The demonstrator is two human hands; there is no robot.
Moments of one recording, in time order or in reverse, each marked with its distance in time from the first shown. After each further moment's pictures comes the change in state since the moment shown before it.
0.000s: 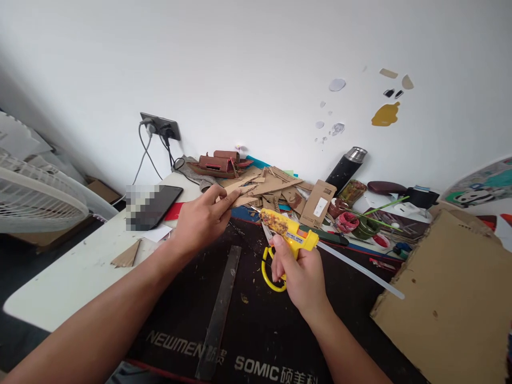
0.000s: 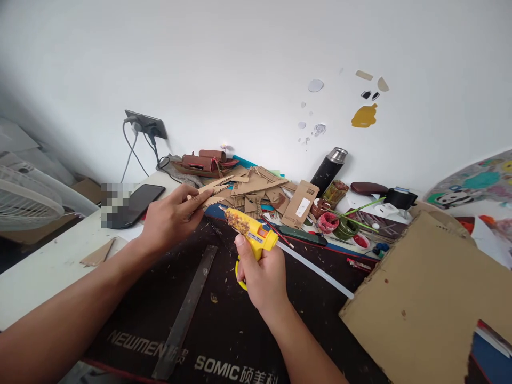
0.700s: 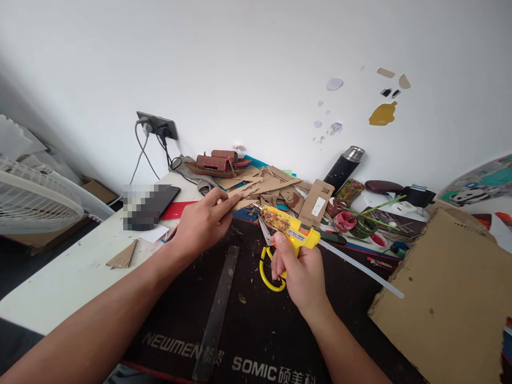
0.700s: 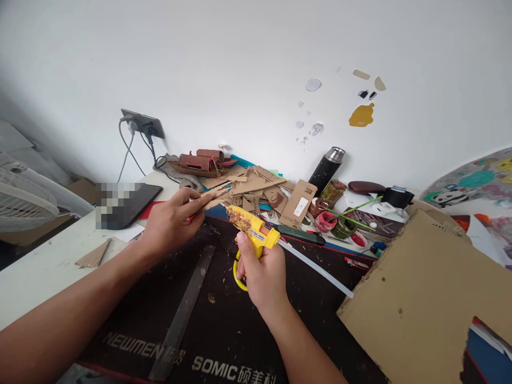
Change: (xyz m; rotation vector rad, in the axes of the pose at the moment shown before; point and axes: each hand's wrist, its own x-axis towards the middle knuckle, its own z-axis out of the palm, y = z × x) left_hand -0.002 0.006 0.003 -0.095 -0.030 -0.009; right_hand 0.001 -0.005 0.000 -0.012 0.041 -0.021
